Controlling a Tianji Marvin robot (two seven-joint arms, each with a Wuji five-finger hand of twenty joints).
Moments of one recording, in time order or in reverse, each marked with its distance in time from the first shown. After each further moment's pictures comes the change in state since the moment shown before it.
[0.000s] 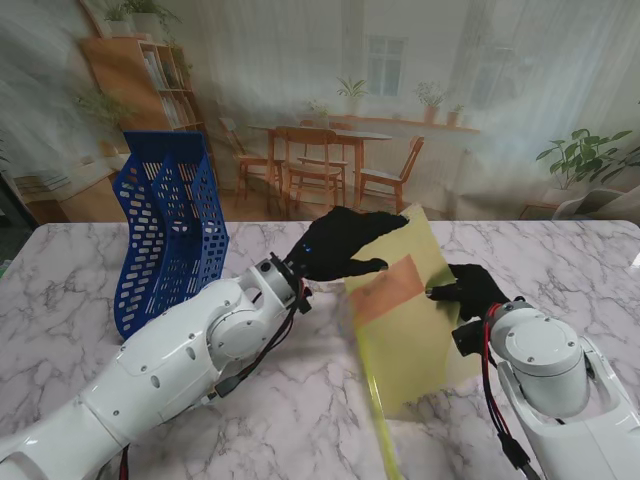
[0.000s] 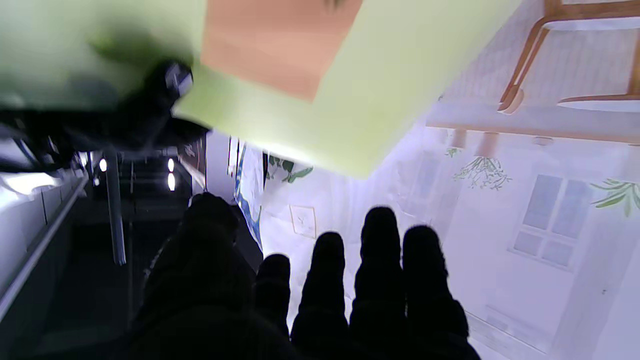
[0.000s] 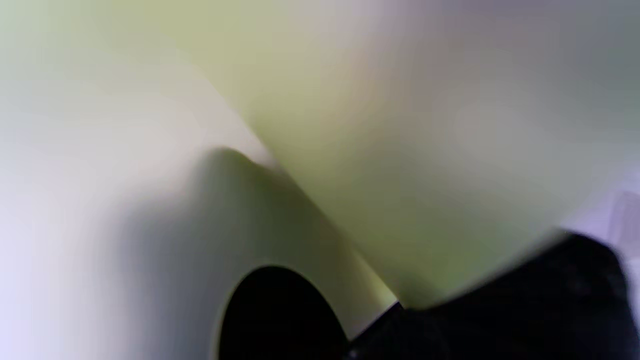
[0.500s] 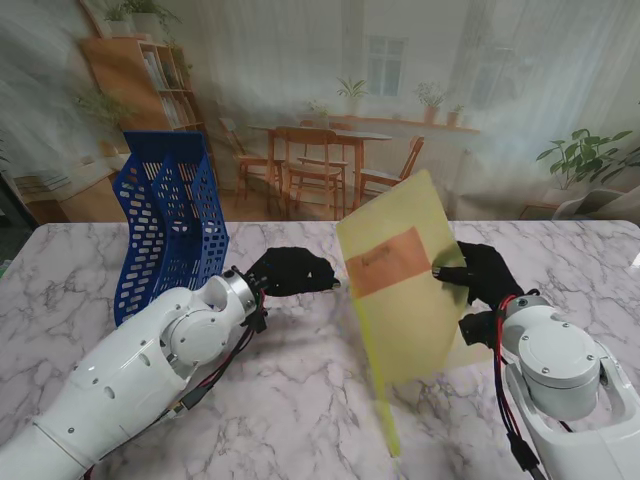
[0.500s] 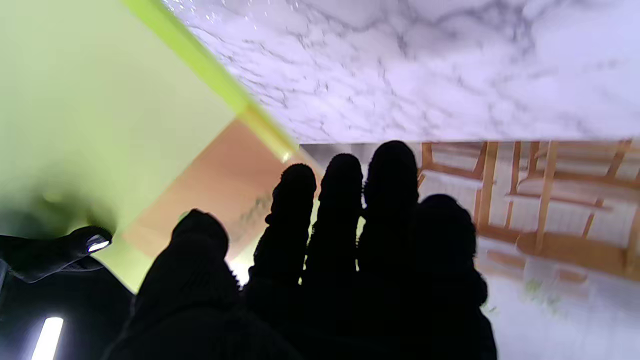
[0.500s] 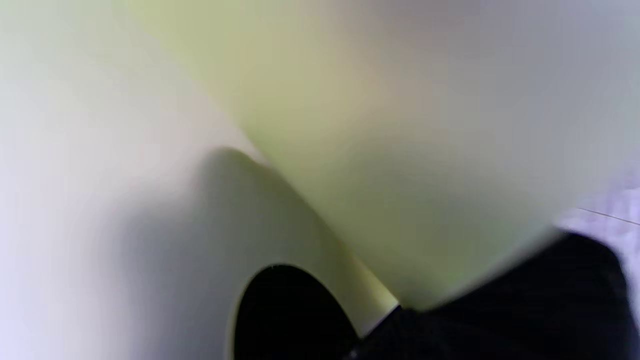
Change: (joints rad) left arm 0.126 0.079 -0.169 -0.069 -0.154 0.070 -0.372; right arm -0.041 -0.015 0.045 -0.069 0.022 -0.135 -0.051; left_hand -0.083 0.097 -0.019 0.000 0.486 0.087 0.411 0.143 0.509 0.082 0.168 0.167 0.418 0.076 0.368 0.253 0.474 0.111 0.592 0.161; right_hand 0.000 0.000 0.000 -0.003 0.000 -0.022 0.000 0.015 0.011 -0.018 0.000 0.037 0.000 -0.011 0.001 0.000 0.000 0.000 0.004 -0.003
